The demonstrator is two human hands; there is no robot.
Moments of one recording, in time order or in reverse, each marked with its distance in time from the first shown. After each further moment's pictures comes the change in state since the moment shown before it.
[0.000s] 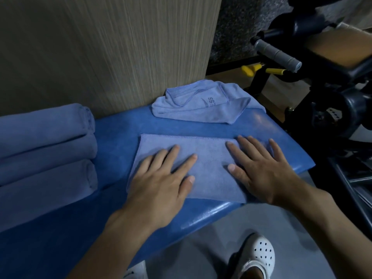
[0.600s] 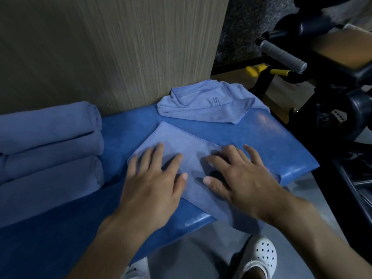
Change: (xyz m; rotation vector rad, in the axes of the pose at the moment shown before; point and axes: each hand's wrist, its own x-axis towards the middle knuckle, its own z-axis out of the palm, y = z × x) left_hand -0.014 -0.007 -0.014 0.036 -0.025 -0.161; right_hand -0.004 -0.049 -0.021 0.096 -0.009 -0.176
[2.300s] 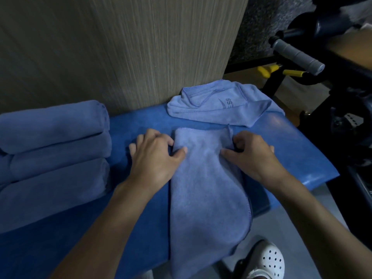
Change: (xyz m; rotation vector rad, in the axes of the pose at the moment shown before) left_hand 0.064 -0.025 0.002 -0.463 0.118 -0.285; right_hand 0.067 0.015 0.001 0.572 0.175 0.435
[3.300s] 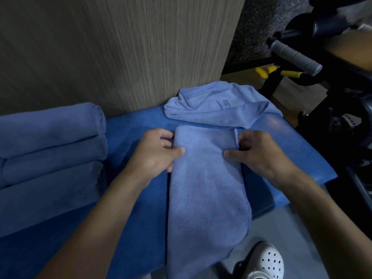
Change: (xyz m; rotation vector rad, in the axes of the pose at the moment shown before) left_hand 0.014 0.009 -0.011 -0.739 -0.241 -0.175; right_hand 0.009 0.014 -0.012 0.388 -0.089 -0.059
